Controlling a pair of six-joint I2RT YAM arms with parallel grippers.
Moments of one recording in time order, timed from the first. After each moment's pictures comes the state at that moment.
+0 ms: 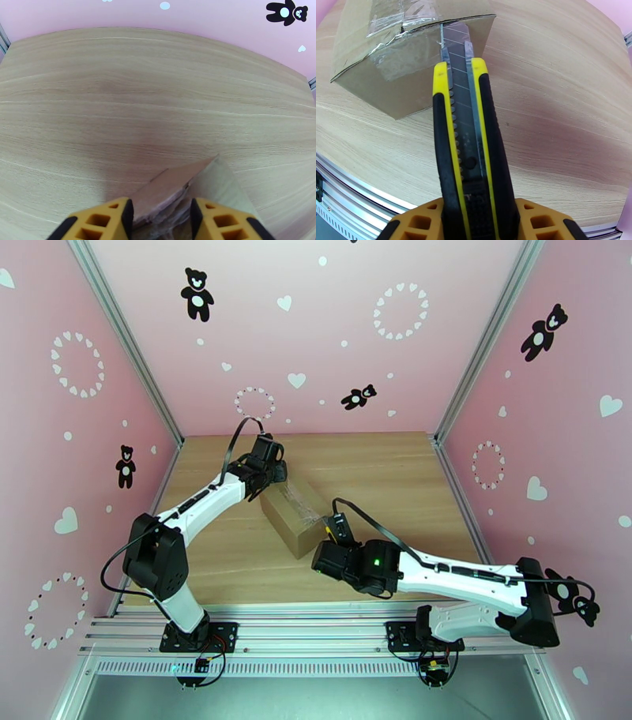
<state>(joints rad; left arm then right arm) -0.48 1.72 1.40 -0.48 -0.22 -0.42 1.26 1.28 1.07 -0.99 0.55 0.99</state>
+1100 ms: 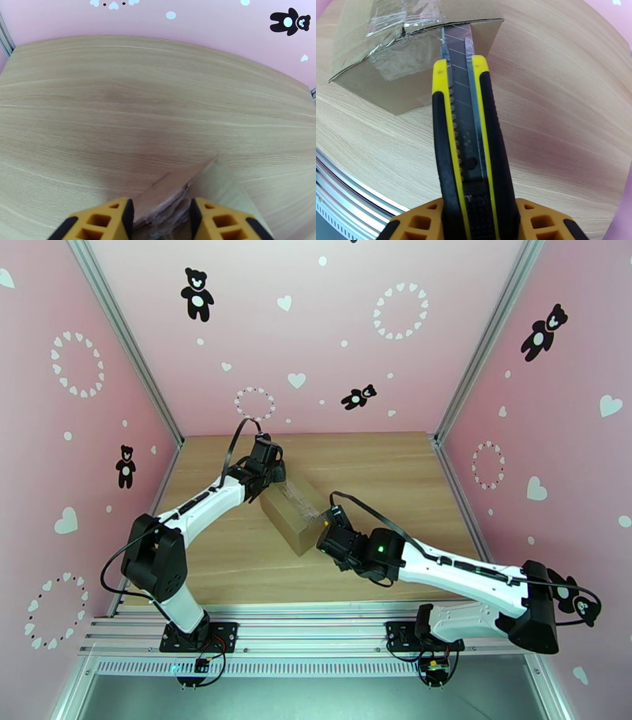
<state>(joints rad) -0.48 1.70 1.35 -0.40 -0.26 -0.42 1.14 1.27 1.07 -0.93 0.47 0.75</state>
